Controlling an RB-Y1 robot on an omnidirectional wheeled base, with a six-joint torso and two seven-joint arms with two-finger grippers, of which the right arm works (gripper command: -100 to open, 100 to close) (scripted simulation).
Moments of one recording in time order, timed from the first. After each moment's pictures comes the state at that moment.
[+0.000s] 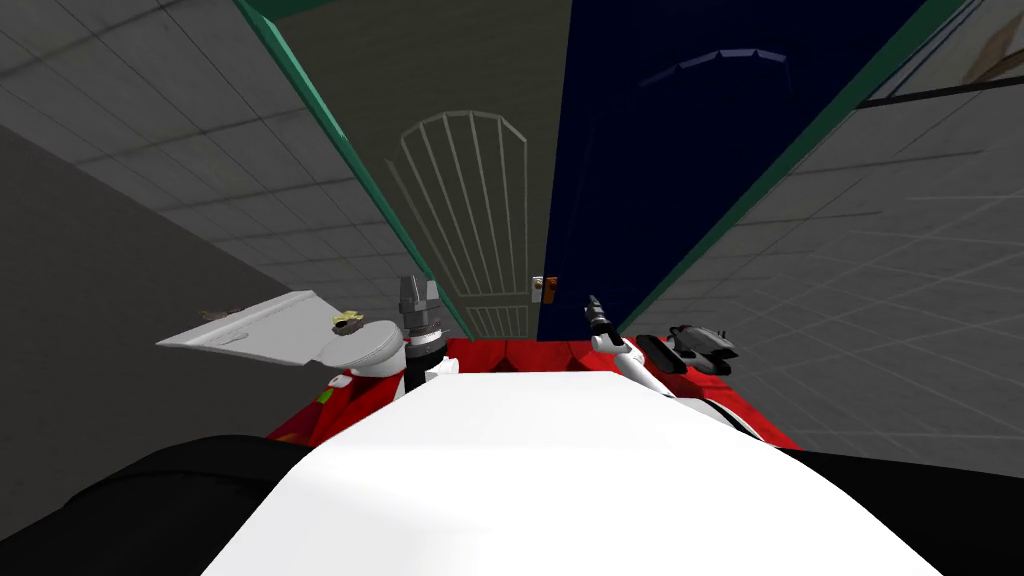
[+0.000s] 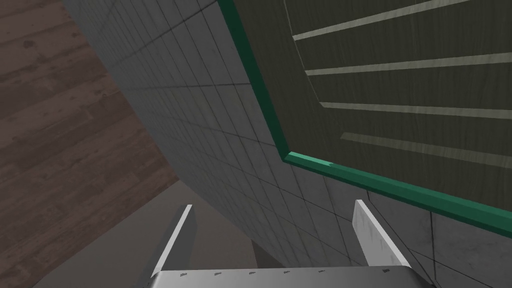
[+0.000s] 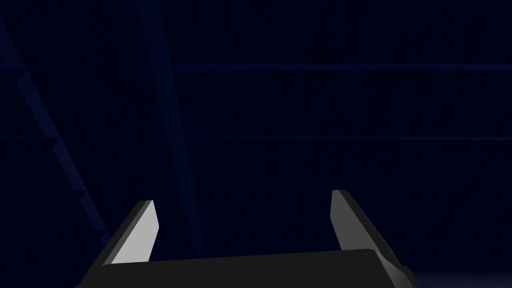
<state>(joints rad) -0.17 -0.38 -0.06 -0.89 -0.28 -0.40 -0.07</state>
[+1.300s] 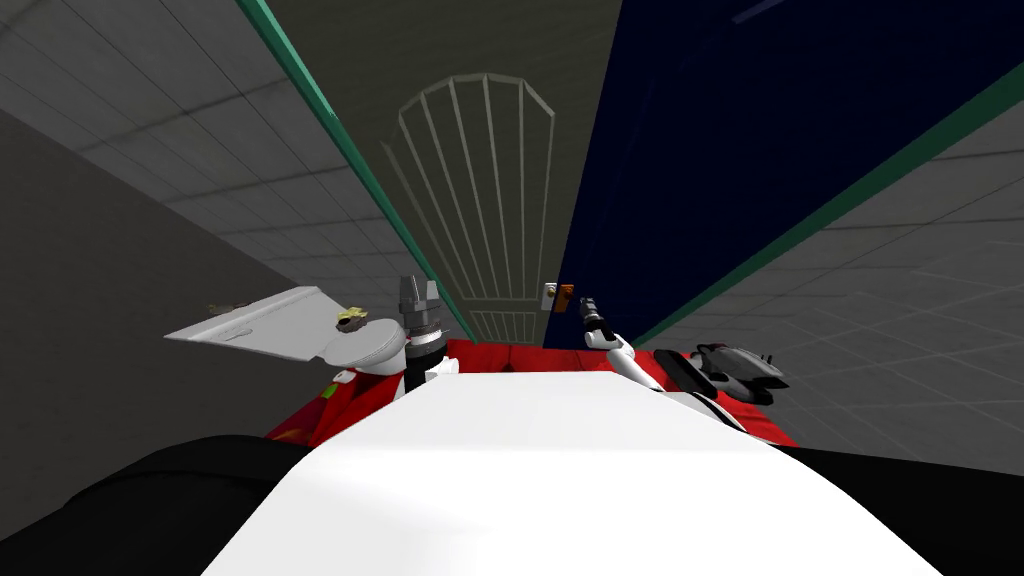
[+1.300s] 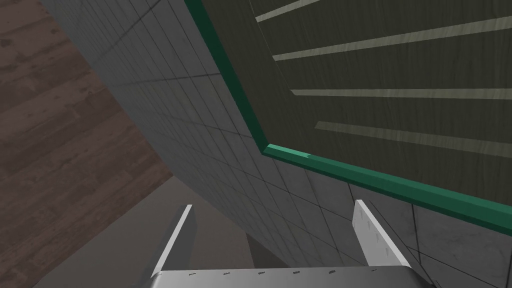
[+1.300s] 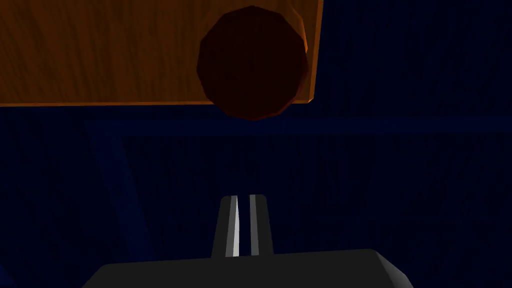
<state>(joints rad) -0.20 -0.34 -0.04 -0.92 -0.28 -0.39 -0.06</state>
